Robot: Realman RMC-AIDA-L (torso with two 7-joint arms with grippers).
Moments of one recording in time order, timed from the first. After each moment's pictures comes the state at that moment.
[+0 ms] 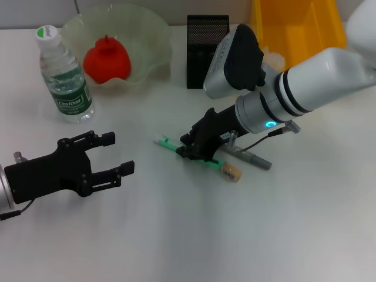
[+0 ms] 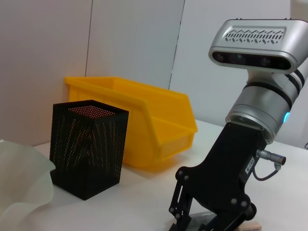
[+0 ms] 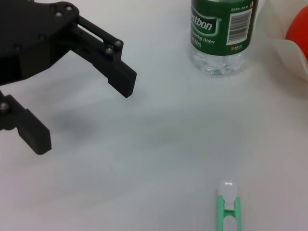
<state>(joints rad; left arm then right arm) -0.39 -2.03 0.66 0.41 1.91 1.54 -1.01 0.96 2.09 -1.60 -0.43 -1.89 -0.93 1.77</state>
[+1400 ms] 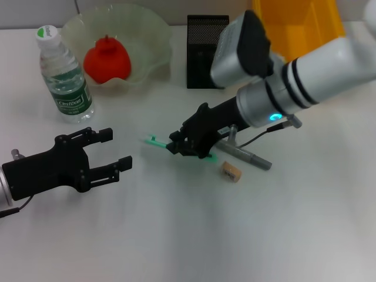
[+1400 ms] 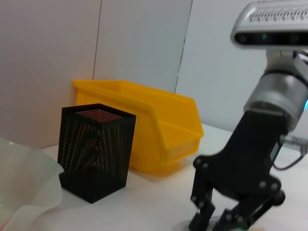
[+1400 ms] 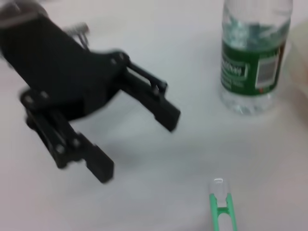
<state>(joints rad) -0.40 -2.03 0.64 0.41 1.90 1.54 -1.02 0.90 2.07 -1.54 -0.57 -1.87 -1.09 1.77</state>
